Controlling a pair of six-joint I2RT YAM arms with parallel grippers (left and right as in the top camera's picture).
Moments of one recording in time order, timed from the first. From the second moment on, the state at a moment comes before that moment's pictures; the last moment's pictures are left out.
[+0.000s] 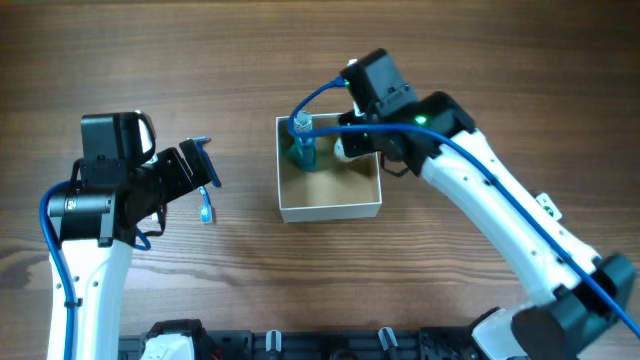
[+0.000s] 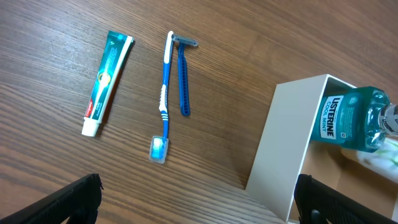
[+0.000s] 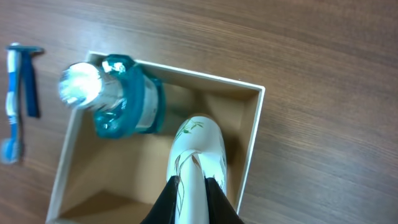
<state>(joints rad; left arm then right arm) 0.04 1.13 1.13 -1.06 0.06 -0.41 0.59 1.65 1.55 -0.96 0.11 0.30</state>
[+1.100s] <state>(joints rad) 0.04 1.13 1.13 -1.06 0.06 -0.41 0.59 1.76 1.55 -0.86 0.14 0.31</state>
